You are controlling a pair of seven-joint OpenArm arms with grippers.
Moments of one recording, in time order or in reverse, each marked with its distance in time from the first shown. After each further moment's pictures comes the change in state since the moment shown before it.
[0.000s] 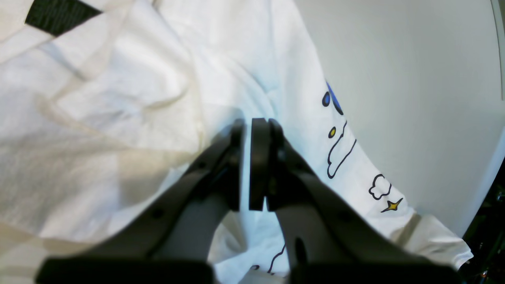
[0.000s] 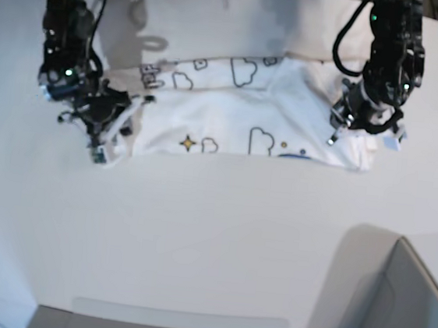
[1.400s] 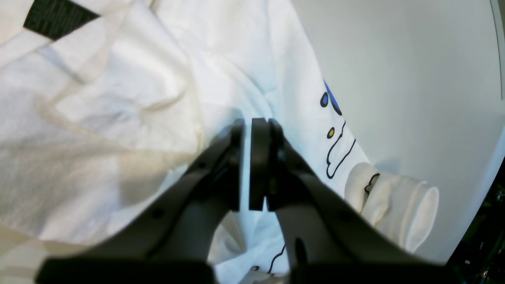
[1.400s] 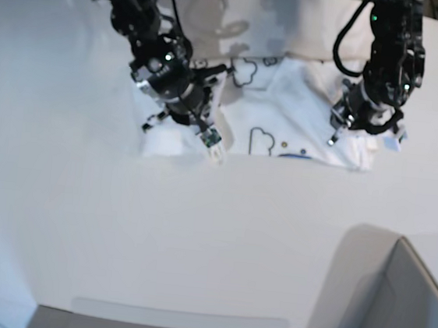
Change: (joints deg) left arm 0.0 -0.2 0.0 0.0 0.0 0.0 0.0; right arm 3.5 -7.5 -28.2 -2.8 -18.4 0.3 0.0
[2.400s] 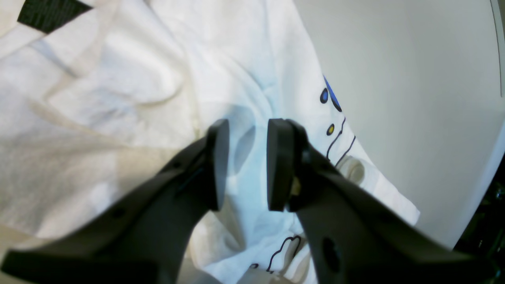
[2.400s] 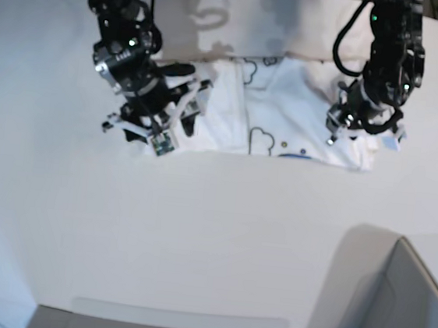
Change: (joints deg) left arm 0.0 0.0 0.2 0.0 -0.4 0.0 0.2; right arm -7.6 0.3 16.2 10.3 0.4 0.0 7.3
